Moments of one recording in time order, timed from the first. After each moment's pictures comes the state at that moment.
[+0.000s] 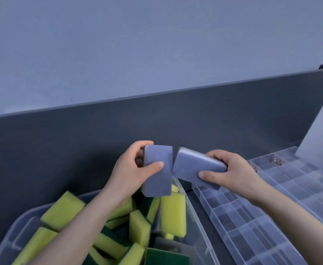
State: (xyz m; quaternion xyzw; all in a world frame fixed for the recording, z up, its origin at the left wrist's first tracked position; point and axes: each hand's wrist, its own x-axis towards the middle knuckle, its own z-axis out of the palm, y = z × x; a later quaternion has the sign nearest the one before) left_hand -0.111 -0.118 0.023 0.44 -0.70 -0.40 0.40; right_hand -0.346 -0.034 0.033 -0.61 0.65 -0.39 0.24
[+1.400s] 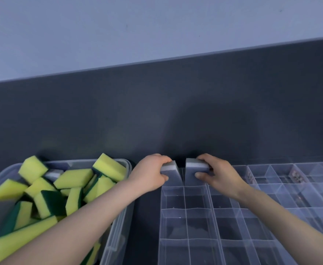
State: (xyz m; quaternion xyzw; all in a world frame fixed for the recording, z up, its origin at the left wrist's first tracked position) left_hand -0.315 -0.134 -0.055 0.59 -0.79 -0.15 0.09; right_hand -0.540 -0.130 -0.090 -0.76 0.54 -0.26 0.25
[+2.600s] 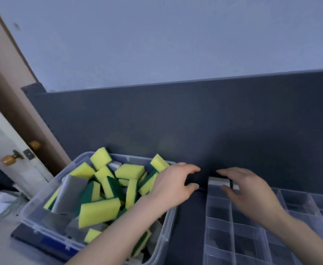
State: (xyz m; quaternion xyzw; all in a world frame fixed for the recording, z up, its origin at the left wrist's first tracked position) left_hand -0.261 -0.073 -0.031 0.62 -0.76 -0.08 0.20; right_hand -0.471 -0.091 -0.045 -0.83 0.49 -0.25 0.10
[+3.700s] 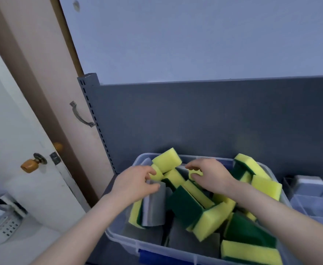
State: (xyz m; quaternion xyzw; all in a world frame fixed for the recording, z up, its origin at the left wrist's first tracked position) left_hand 0.099 -0.021 -0.024 0.70 -0.69 -0.12 0.10; right_hand -0.130 -0.082 -0.028 -0.85 0.48 -0.15 0.14
